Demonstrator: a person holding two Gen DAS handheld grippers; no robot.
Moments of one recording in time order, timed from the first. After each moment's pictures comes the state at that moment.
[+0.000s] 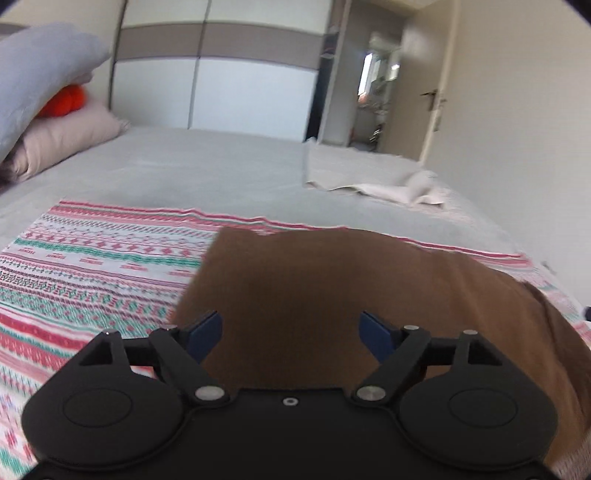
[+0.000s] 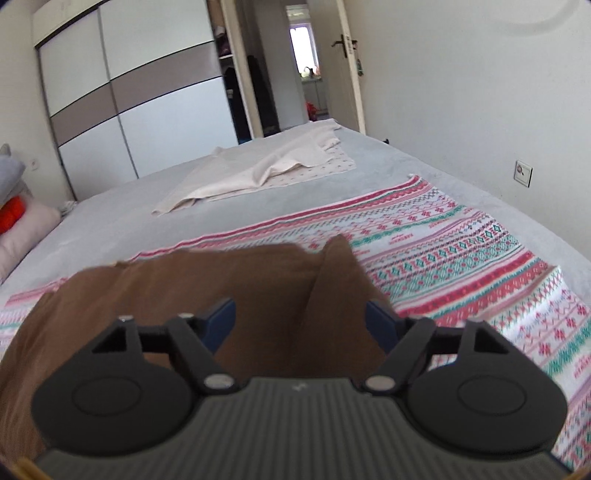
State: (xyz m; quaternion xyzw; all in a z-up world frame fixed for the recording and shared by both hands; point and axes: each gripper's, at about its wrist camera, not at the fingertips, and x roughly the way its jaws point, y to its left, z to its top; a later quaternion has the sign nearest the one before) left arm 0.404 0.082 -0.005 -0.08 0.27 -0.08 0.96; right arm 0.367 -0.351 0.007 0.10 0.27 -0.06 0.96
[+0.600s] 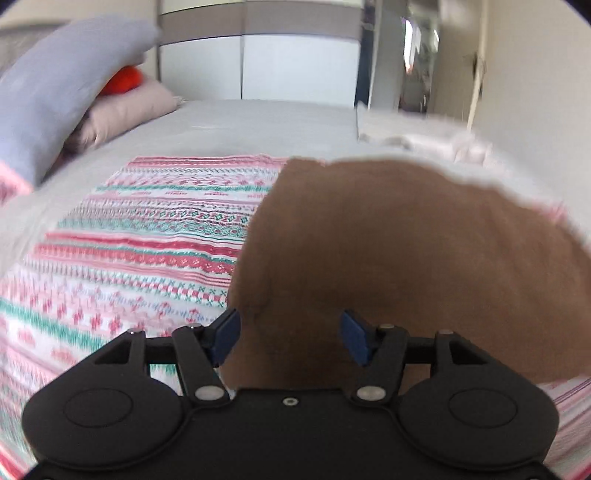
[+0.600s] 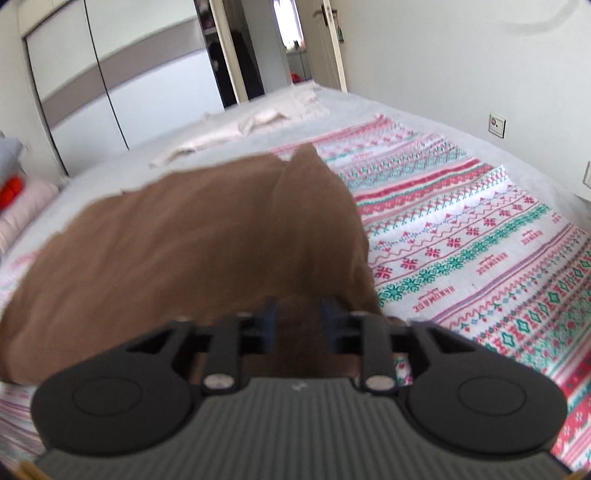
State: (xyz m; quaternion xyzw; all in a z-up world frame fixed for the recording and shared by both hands) left arm 0.314 0.108 -0.019 -0.07 0.32 0.01 0.94; right arm 0.263 -0.358 -0.032 0.13 0.31 -0.07 0.94
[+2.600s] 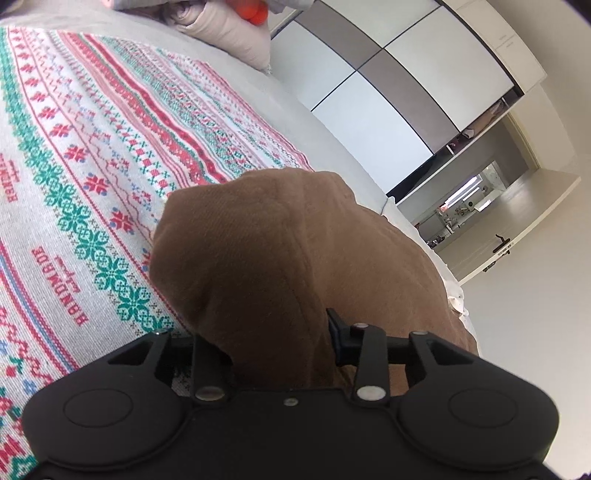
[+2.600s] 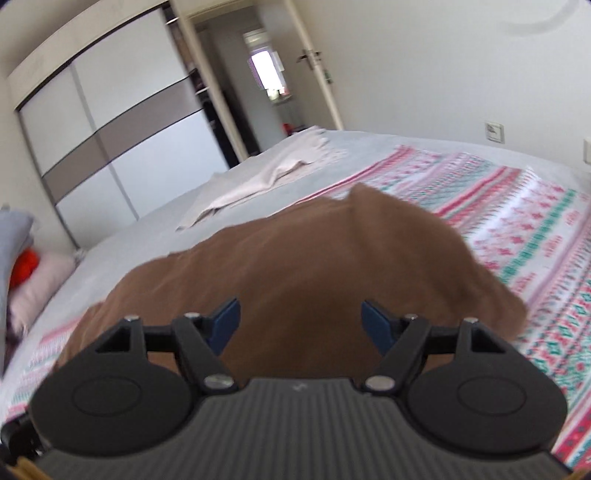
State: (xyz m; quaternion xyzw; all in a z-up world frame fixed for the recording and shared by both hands) left arm 0.361 0.110 -0.116 -0.40 0.24 0.05 0.88; right arm 0.295 -0.262 -0.030 0.19 0.23 -0.09 0.95
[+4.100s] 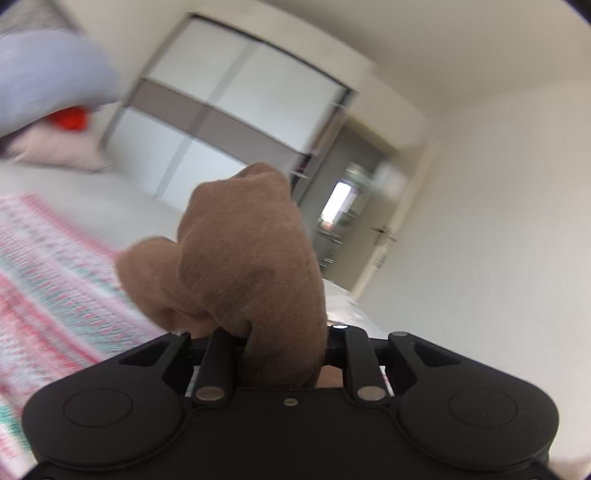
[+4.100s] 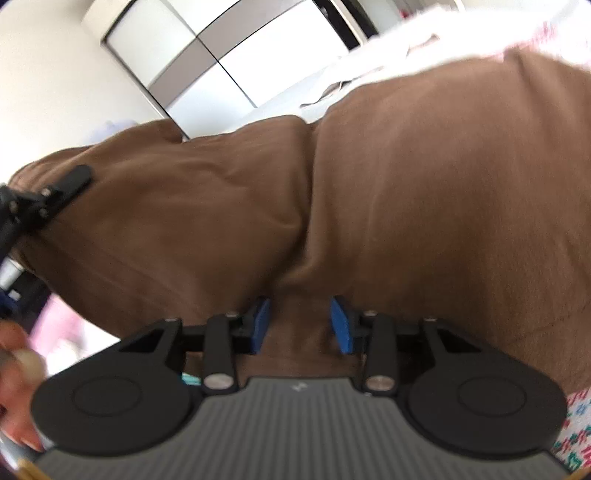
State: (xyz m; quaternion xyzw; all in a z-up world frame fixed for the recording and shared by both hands) left arm 0.339 -0.023 0.008 -0.23 0.07 -0.12 0.96; right arm 0.343 -0.238 -0.072 0.28 0.37 0.17 0.87
